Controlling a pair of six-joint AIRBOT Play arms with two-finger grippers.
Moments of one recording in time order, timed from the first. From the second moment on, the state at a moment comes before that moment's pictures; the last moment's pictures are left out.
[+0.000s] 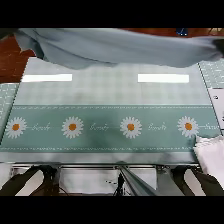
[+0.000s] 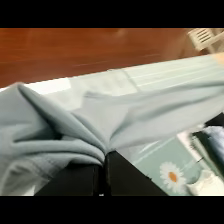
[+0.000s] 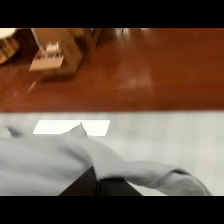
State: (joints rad) left arm 0.23 -1.00 1.55 0.52 -1.31 -1.17; right arm -0.38 -0.80 1.22 -0.64 1.04 1.08
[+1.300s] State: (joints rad) left arm 0.08 -0.87 1.07 0.83 -1.44 -1.36; right arm -0.08 -1.04 1.17 -1.12 1.49 1.44
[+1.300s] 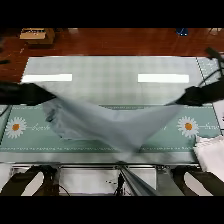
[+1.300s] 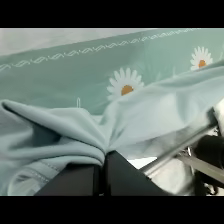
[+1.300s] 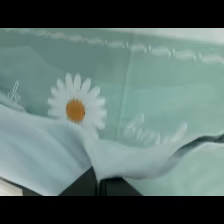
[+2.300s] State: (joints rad) left arm -0.12 -1.31 0.96 0.83 -0.89 -1.17; right arm -0.18 -1.23 1.17 -1.26 1.37 1.39
